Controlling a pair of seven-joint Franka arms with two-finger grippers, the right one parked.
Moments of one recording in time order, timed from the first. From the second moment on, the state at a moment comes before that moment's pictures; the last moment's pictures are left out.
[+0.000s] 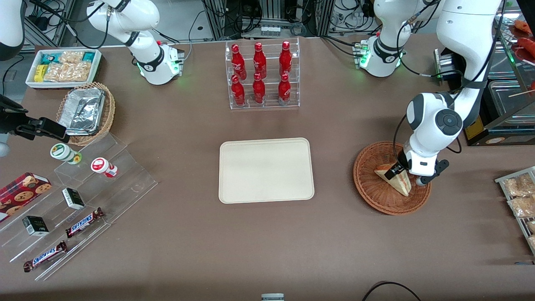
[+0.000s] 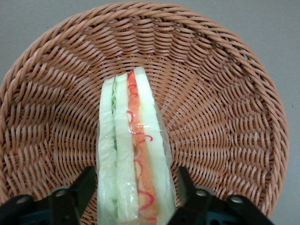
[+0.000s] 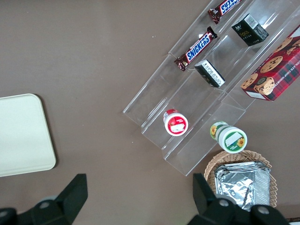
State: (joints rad) arm -0.05 0.27 -0.05 -2.28 0.00 2.63 -0.72
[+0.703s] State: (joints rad) arm -0.09 0.16 -0.06 -2.09 0.05 2.22 -0.72
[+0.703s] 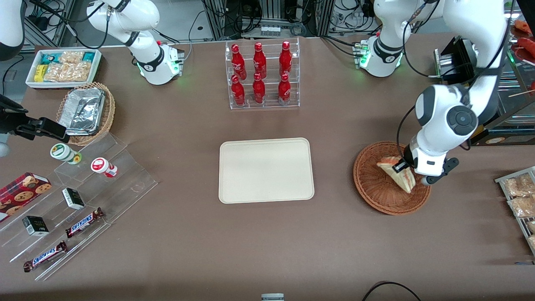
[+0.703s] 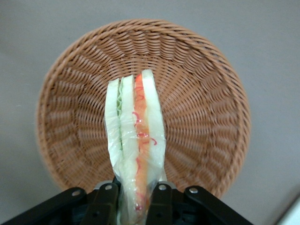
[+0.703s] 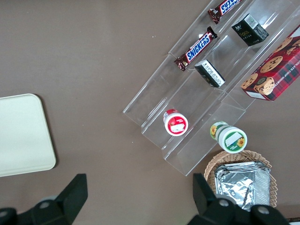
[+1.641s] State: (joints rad) arm -0.60 0.41 -0.08 -1.64 0.05 2.05 -0.74
